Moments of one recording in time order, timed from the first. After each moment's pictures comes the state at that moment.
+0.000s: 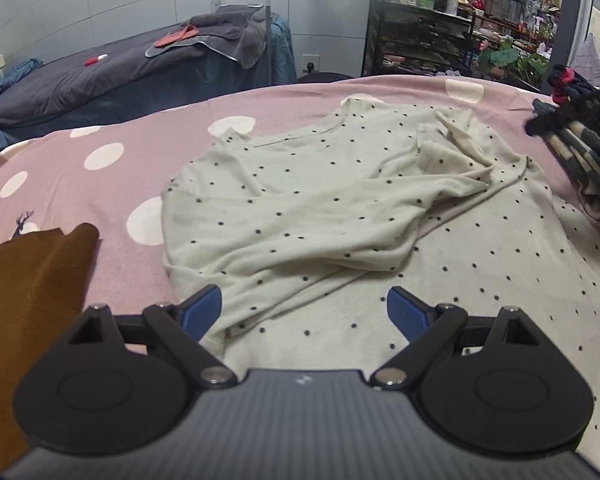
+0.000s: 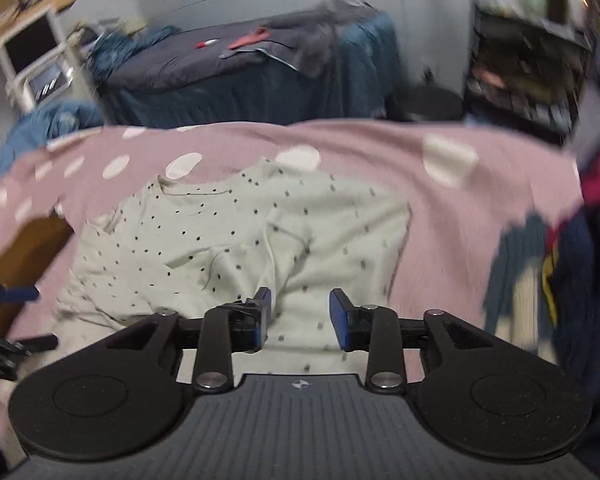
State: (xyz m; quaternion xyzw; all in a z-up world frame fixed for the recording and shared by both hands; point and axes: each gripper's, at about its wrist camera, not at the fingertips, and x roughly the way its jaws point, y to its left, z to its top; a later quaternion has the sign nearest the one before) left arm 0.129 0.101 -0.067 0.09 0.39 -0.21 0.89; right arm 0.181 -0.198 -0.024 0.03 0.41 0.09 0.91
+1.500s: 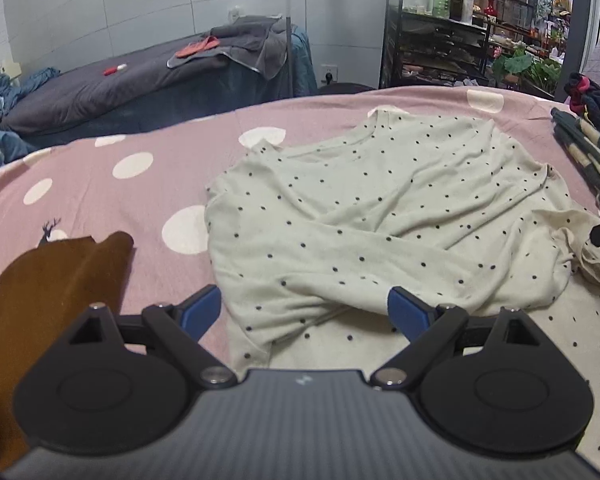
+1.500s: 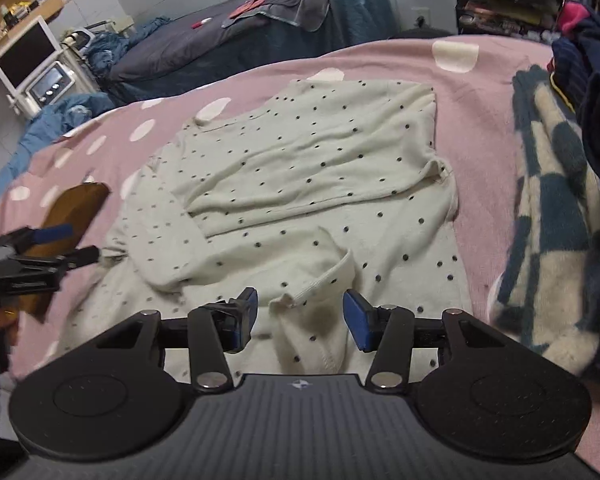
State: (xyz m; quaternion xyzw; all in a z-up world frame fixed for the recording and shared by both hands) left arm 0.137 0.126 -0.061 0.10 0.37 -0.19 0.90; right arm 0.098 -0.164 -0.057 0.12 0.45 0.05 0.88
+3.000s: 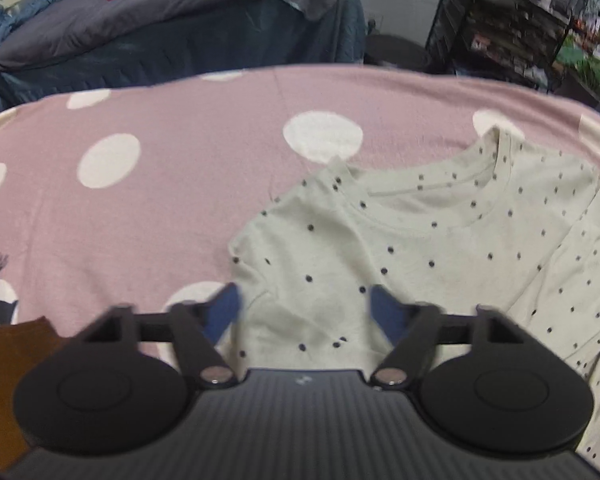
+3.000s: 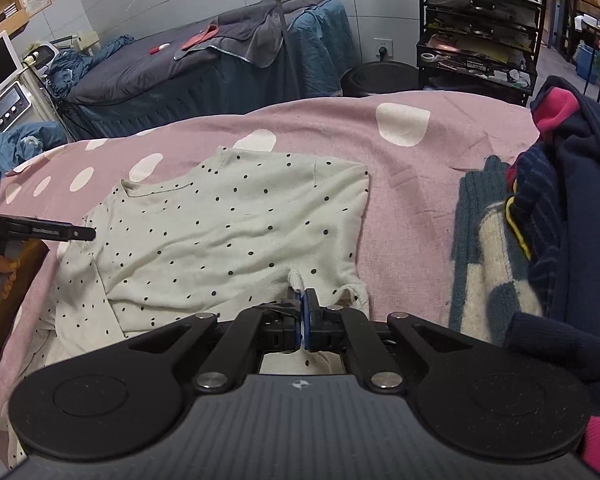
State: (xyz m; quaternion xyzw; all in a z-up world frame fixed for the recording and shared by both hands) left arm 0.348 0.110 -0.106 0.07 0.50 -0.15 0.85; right arm 0.163 -0.220 -0.038 0.09 0.43 0.01 0.90
